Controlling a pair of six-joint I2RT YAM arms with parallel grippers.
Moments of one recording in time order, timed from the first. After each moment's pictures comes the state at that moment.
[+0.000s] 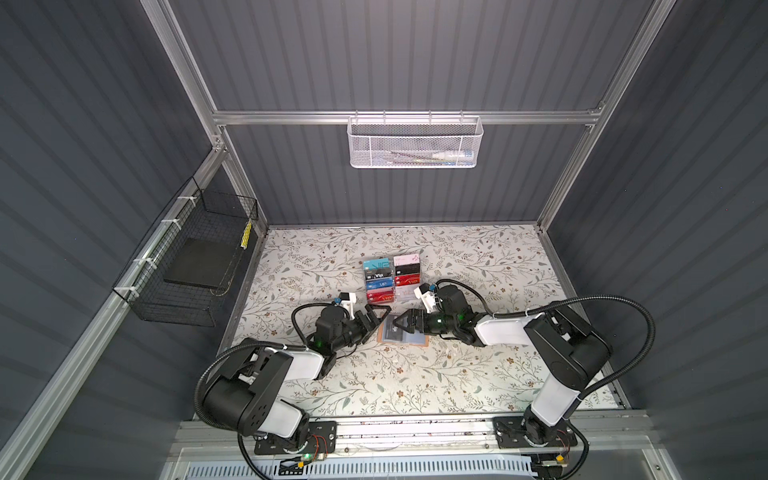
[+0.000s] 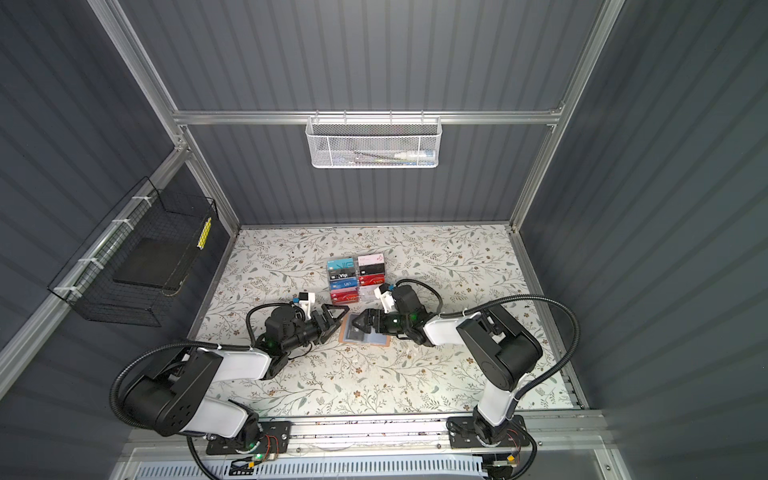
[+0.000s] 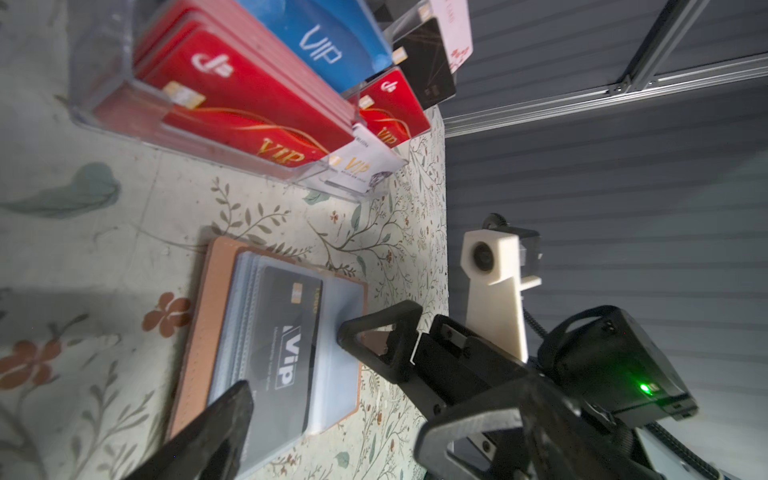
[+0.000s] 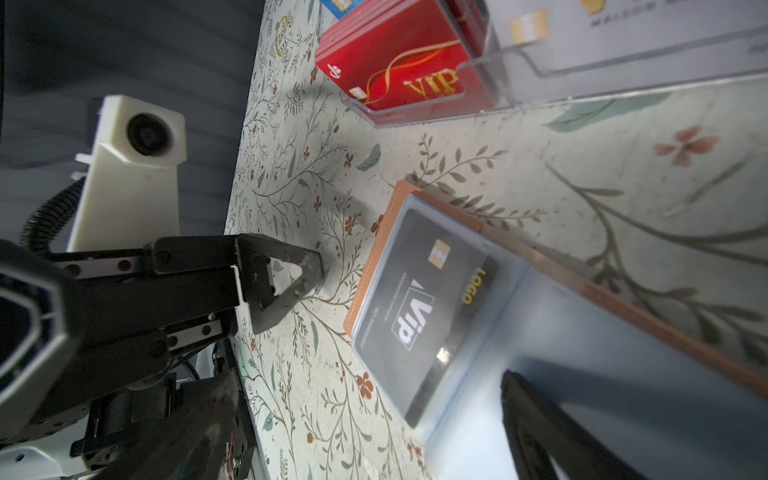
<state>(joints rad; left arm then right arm) -0.47 1.50 0.31 0.85 0.46 -1.19 0.66 1.74 0.72 0.40 -0.55 0.72</state>
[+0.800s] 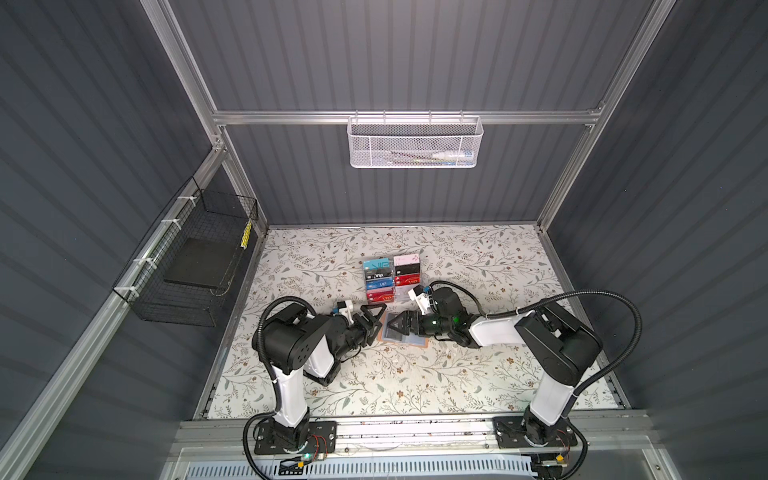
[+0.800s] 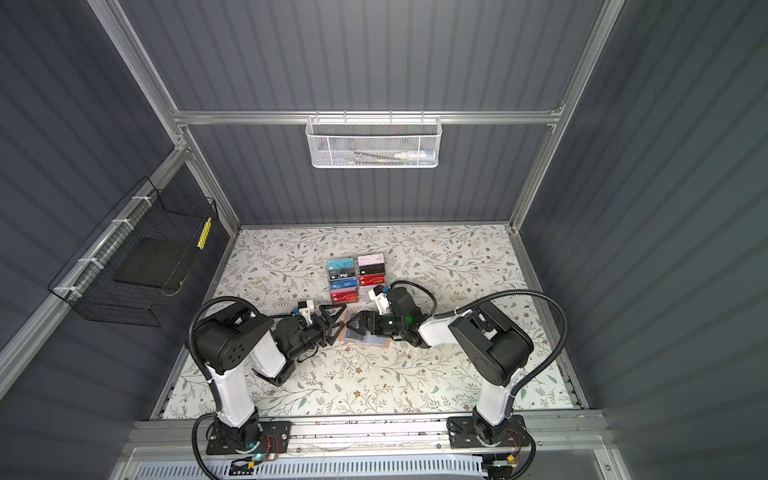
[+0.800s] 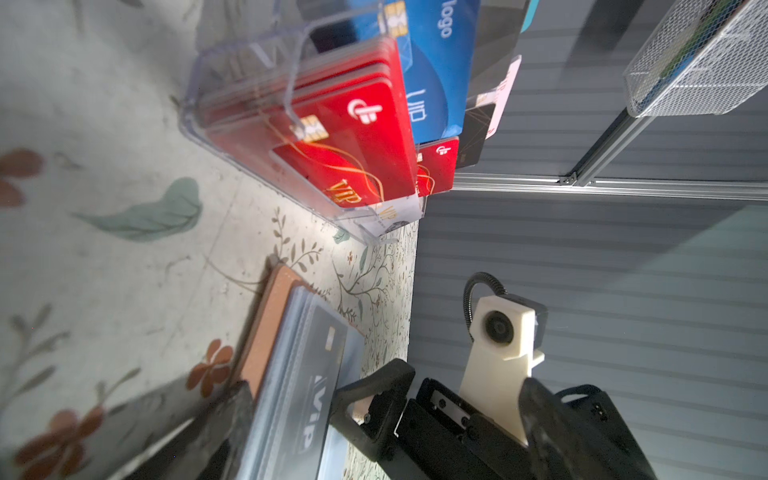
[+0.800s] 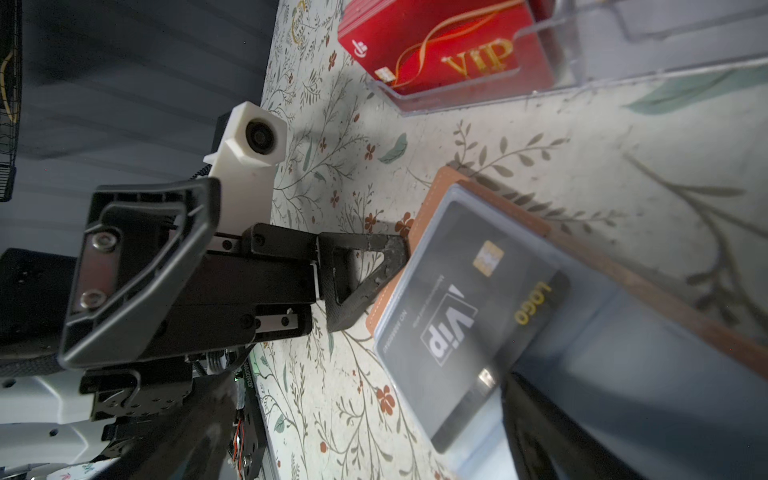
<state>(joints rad) -0.49 1.91 0.25 1.47 0.36 -1.46 0.69 1.79 0.73 0.48 -0.58 0.76</state>
